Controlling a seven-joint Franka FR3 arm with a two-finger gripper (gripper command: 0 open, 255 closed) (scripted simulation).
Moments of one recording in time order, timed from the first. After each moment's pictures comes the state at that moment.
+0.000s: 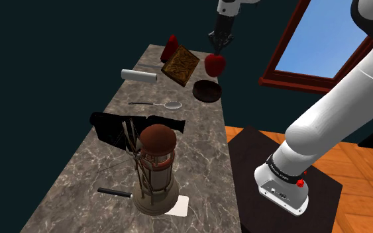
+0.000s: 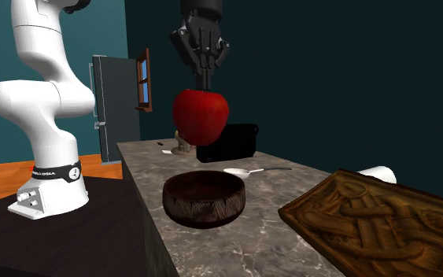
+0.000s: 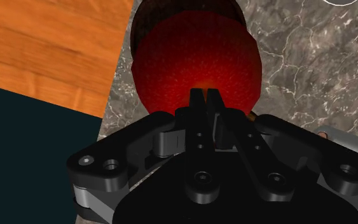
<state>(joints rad) -0.26 -0.09 0.01 -1.93 0.01 1.84 0.28</state>
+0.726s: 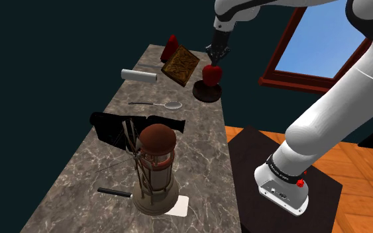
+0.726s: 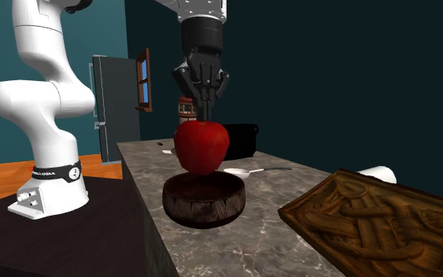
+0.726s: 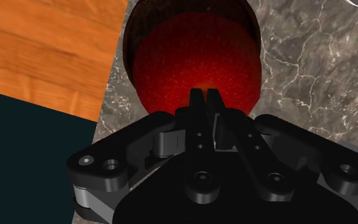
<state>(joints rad) -0.26 -0.06 0.01 -2.05 0.01 1.99 0.28</state>
